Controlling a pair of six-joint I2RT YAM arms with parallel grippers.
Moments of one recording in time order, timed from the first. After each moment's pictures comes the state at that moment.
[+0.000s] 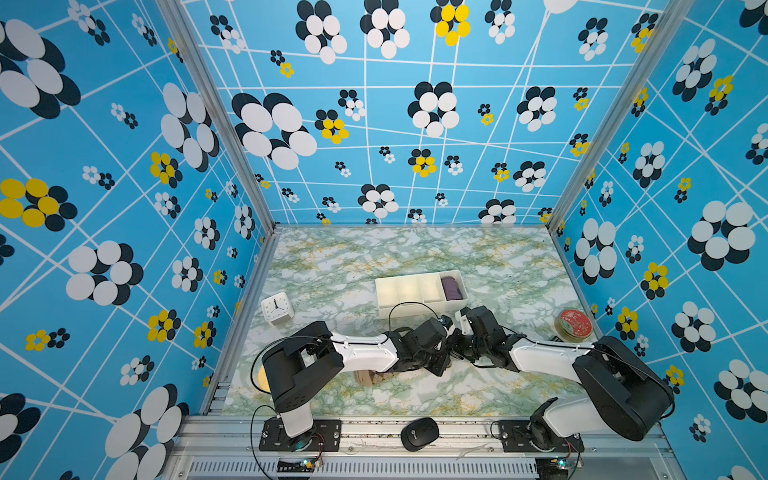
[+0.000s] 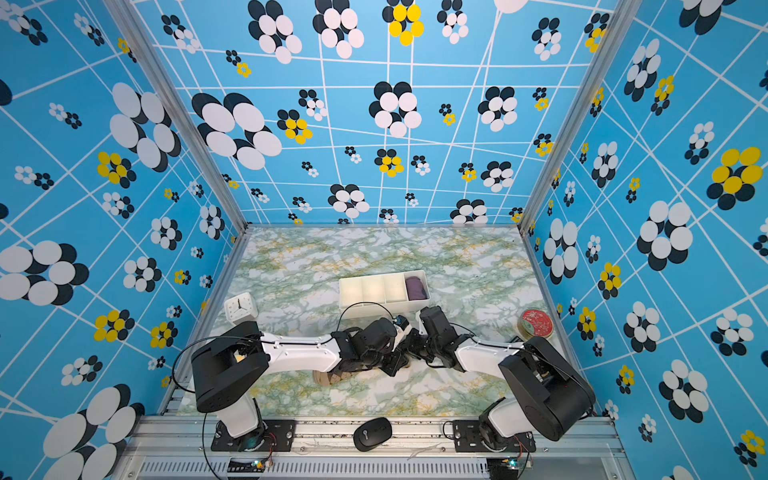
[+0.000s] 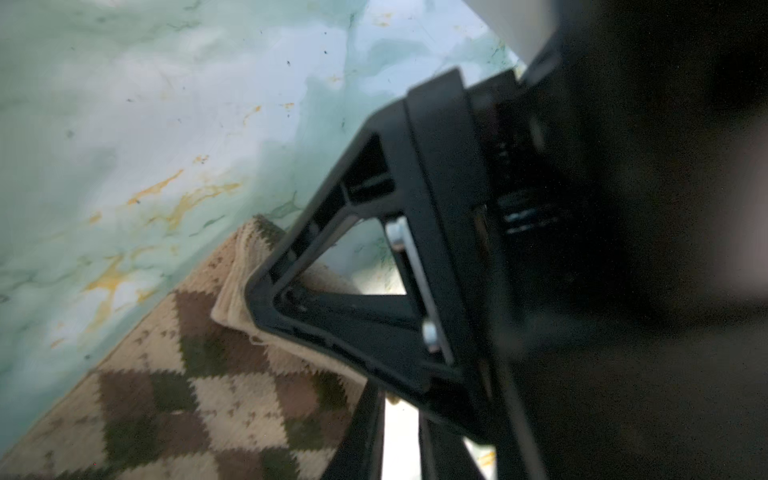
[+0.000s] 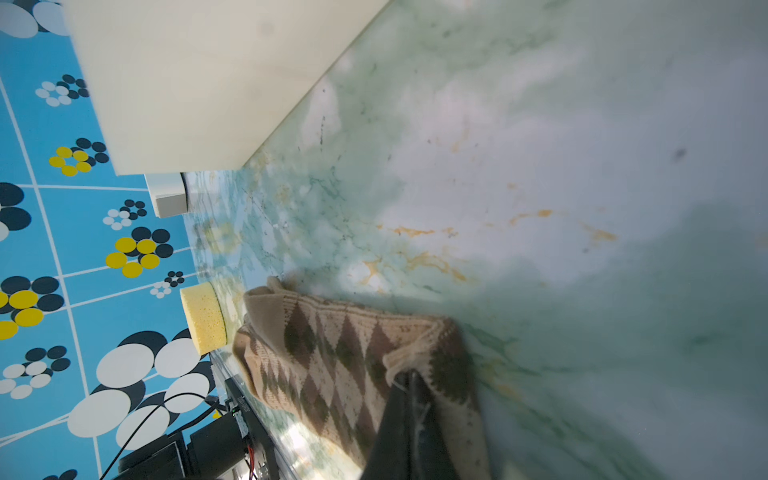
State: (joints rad) left arm -1.07 1.75 0.89 0.01 0.18 -0.52; right arm 0.60 1.46 0.45 0.15 -0.37 0.95
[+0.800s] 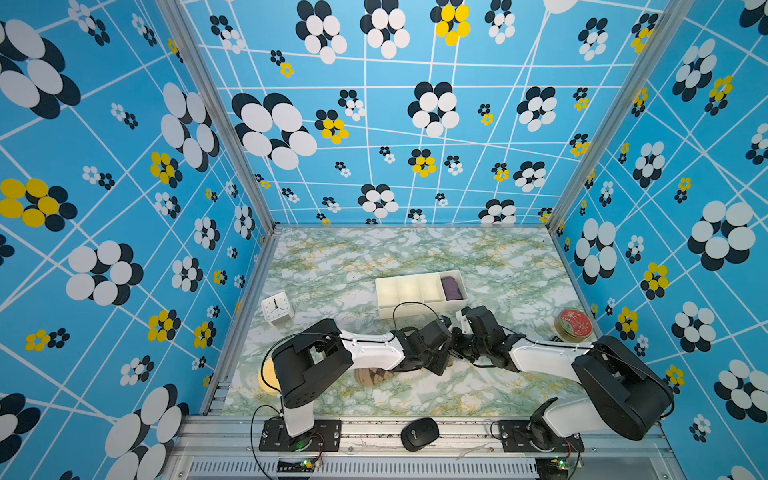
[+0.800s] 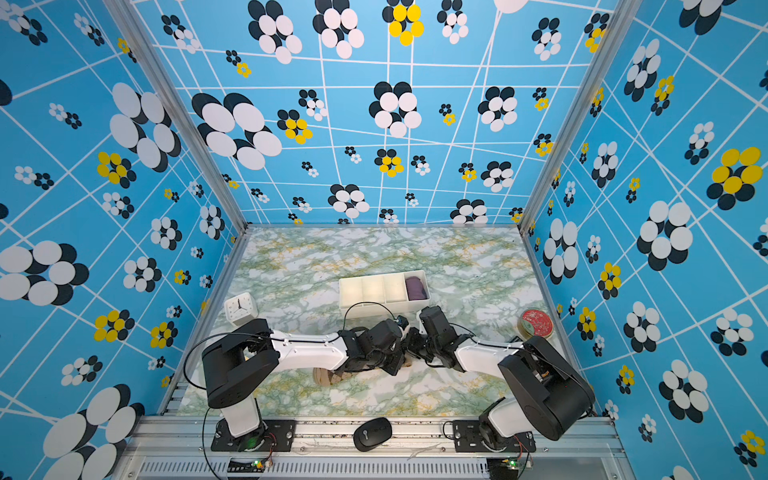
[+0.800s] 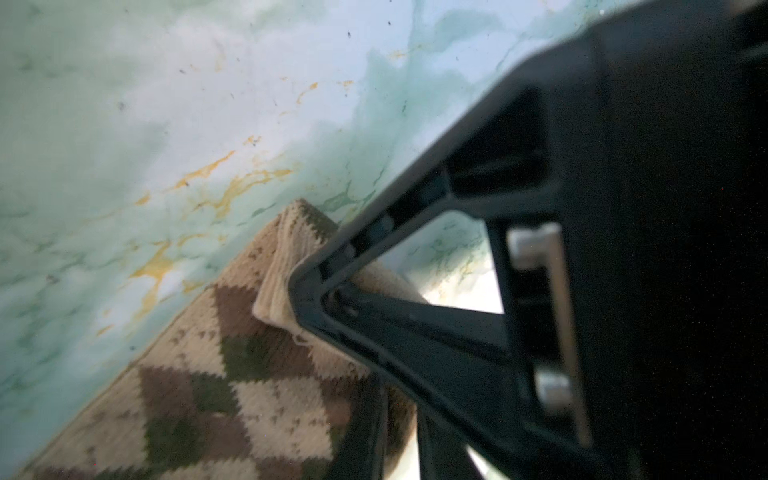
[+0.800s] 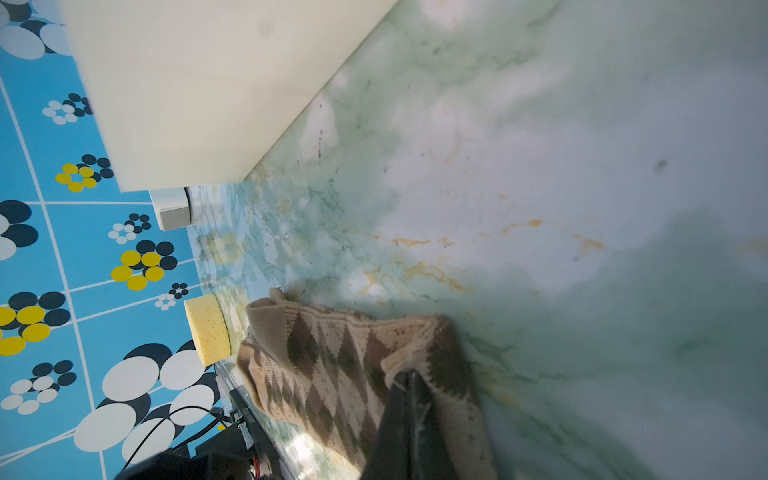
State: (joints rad) left arm -1.07 1.81 0.95 -0.08 0.09 -0.54; right arm 0.60 1.45 0.45 0.16 -0.35 0.97
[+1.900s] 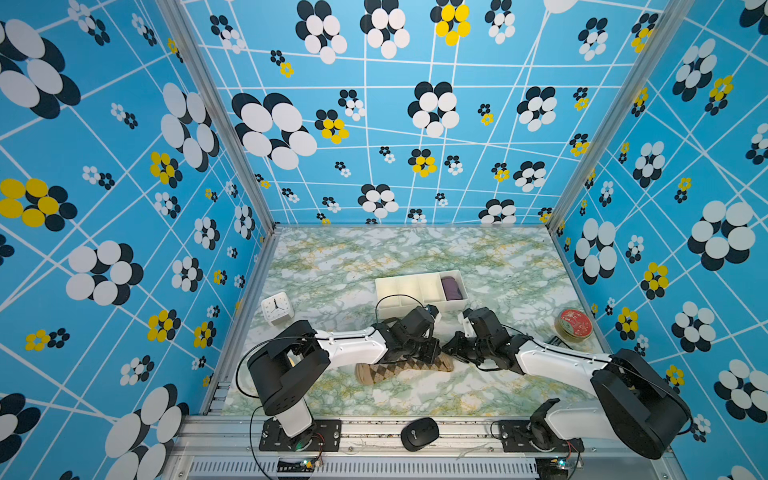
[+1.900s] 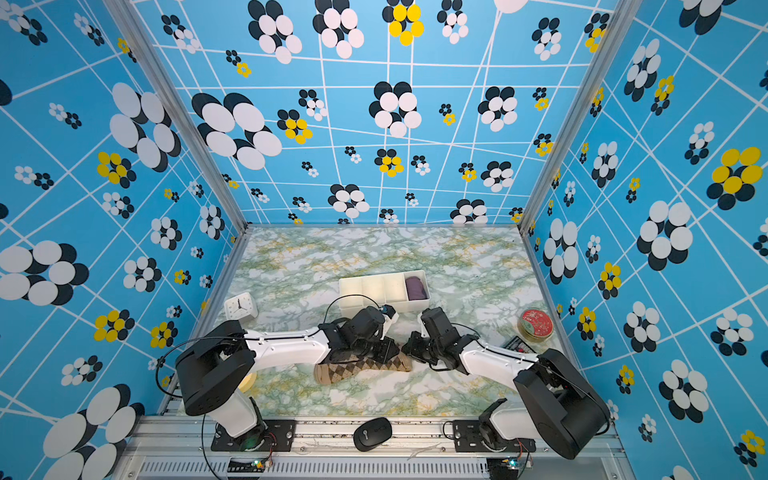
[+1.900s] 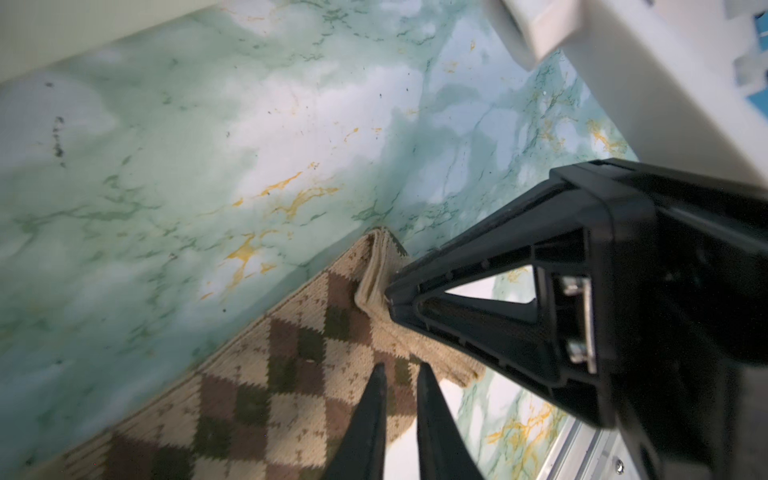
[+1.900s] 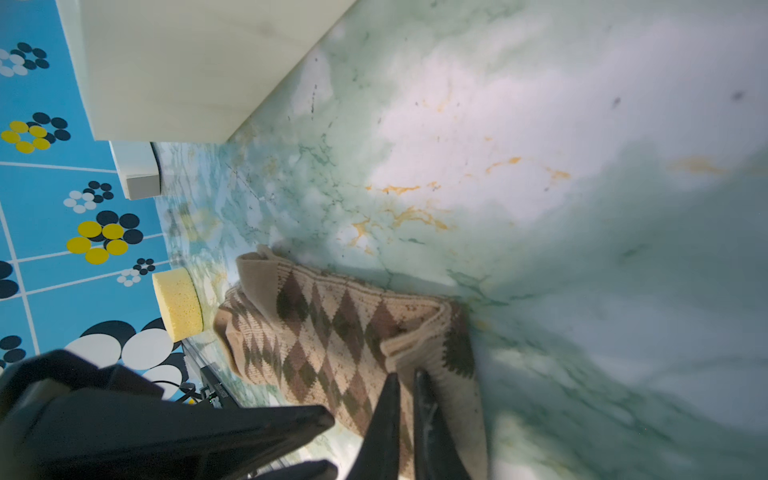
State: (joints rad) left arm -0.97 1.69 0.87 -0.03 0.23 -0.58; right arm 0.61 1.35 0.46 -0.02 -0.33 0.88
